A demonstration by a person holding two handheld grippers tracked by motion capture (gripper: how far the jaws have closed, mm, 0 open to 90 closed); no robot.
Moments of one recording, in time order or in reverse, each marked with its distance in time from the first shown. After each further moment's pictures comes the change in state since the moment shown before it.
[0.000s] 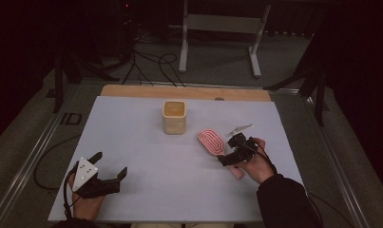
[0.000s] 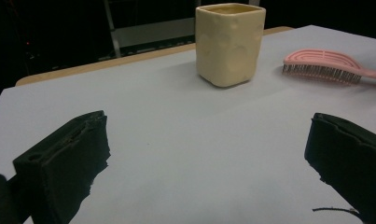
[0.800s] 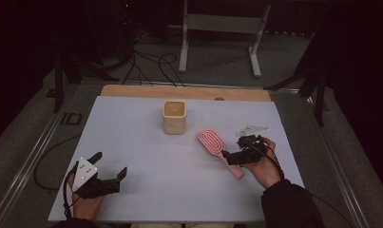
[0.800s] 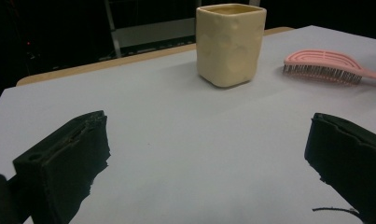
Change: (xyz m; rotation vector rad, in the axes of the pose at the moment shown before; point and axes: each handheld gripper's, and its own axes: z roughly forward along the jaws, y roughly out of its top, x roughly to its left) left arm 0.000 0.000 0.000 -0.001 0.001 -0.001; right arm 0.002 -0.008 -0.035 -0.175 -0.039 0.030
